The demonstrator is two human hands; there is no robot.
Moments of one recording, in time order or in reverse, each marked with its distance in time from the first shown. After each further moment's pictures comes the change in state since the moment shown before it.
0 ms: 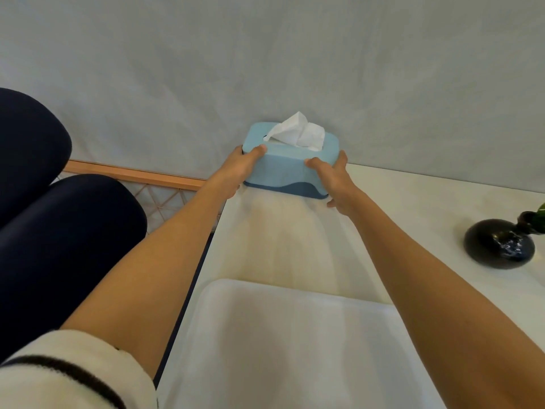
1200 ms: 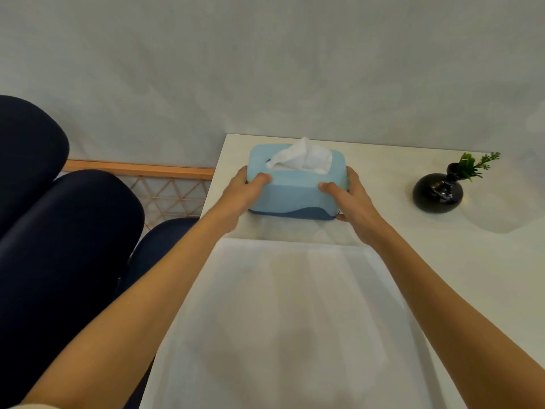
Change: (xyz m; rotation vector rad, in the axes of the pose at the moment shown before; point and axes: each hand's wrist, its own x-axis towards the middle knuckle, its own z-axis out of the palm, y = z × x) left_hand -0.145 -0.020 0.039 0.010 -0.091 0.035; right_hand -0.125 0.061 -0.083 -0.002 0.040 -0.116
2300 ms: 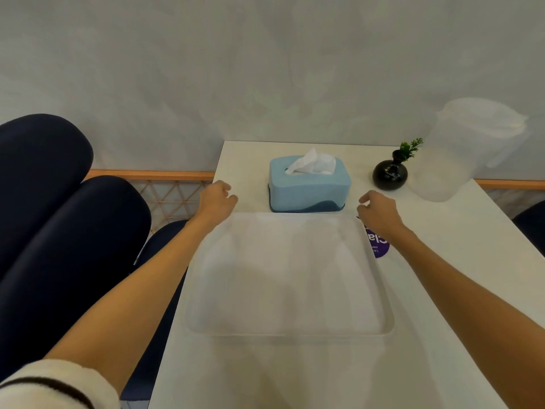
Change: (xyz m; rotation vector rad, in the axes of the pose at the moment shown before) left_hand -0.094 -0.027 -0.036 0.427 0.199 0.150; right_hand -0.116 0.015 -0.082 -0.711 0.246 0.068
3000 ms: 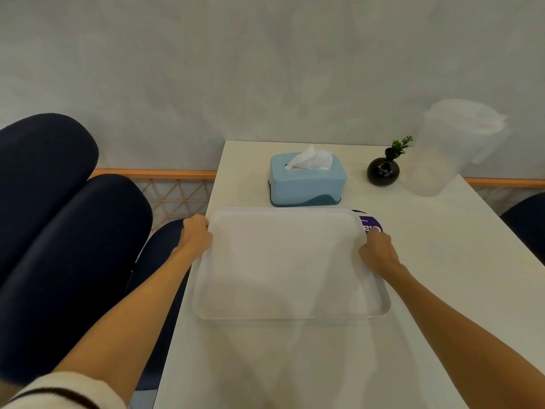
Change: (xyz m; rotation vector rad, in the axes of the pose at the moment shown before) left_hand -0.045 -0.076 -0.012 0.322 -0.021 -0.063; right_hand -0.076 0.038 0.030 -0.105 -0.067 0.162
